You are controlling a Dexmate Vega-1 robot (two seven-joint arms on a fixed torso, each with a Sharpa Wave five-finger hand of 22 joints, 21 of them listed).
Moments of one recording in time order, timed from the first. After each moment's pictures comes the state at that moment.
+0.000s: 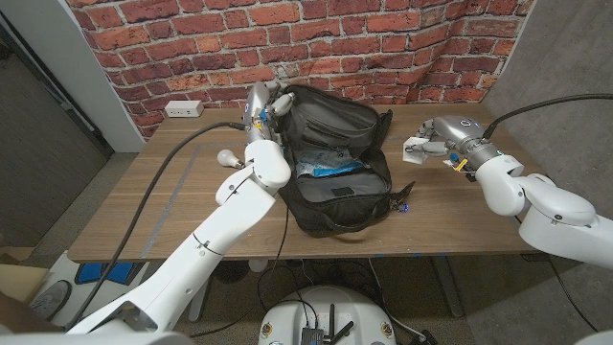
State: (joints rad) left arm 0.90 0.40 0.53 -2.19 0.16 0.69 0.72; left_hand 0.99 0.06 0.47 -0.18 0.18 1.14 -0.09 0.24 0.20 1.24 -0.19 0.19 0.19 1.21 -0.24 0.19 0.17 0.83 -0.10 0.24 0.18; right arm -1.22 -1.23 -0.26 -2.25 -0.42 -0.55 -0.19; right_hand 0.66 0.02 0.32 -0.16 0.17 0.67 -0.04 0.44 0.22 0.78 -0.11 0.61 0.58 0.70 -0.07 0.50 0.51 0.68 -0.07 0.25 0.18
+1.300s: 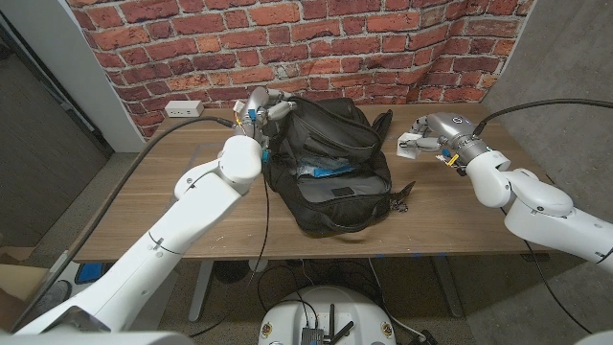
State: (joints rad) left arm 0.93 0.59 0.42 -2.32 -0.09 0.69 0.49; left_hand 0.99 0.07 0.47 -0.18 0.18 1.14 -0.09 0.23 0.20 1.23 -0.19 0.19 0.19 1.19 -0.24 0.18 0.18 0.83 -0.10 0.23 0.18; right arm -1.09 -1.12 -0.35 -2.13 -0.47 -0.45 -0.18; right_hand 0.66 0.02 0.32 -0.16 0.17 0.67 -0.04 0.44 0.22 0.78 -0.11 0.61 0.58 0.70 -0.07 0.49 0.52 0.68 -0.07 0.25 0.18
